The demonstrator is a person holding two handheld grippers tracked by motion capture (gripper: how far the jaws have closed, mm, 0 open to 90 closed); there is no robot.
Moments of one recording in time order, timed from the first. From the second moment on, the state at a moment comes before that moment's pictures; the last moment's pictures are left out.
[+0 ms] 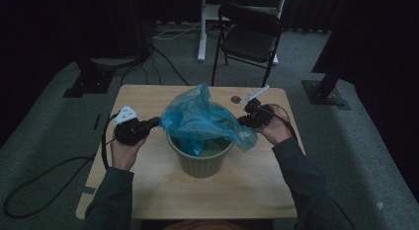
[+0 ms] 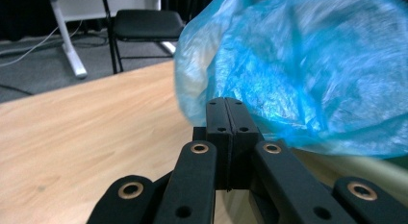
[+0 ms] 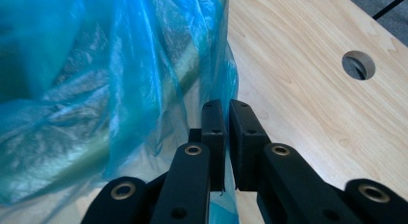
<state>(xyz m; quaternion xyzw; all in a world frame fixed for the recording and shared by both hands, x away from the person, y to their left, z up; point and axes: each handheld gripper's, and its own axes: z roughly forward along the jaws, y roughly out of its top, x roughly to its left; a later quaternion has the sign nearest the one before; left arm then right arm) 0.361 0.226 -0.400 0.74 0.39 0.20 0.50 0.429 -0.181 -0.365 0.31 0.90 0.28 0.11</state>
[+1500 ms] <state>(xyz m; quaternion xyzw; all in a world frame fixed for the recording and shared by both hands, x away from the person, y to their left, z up) 0.374 0.185 -0.347 0.78 0.32 0.17 0.52 0.402 -0.190 -0.332 0.28 0.89 0.34 0.14</state>
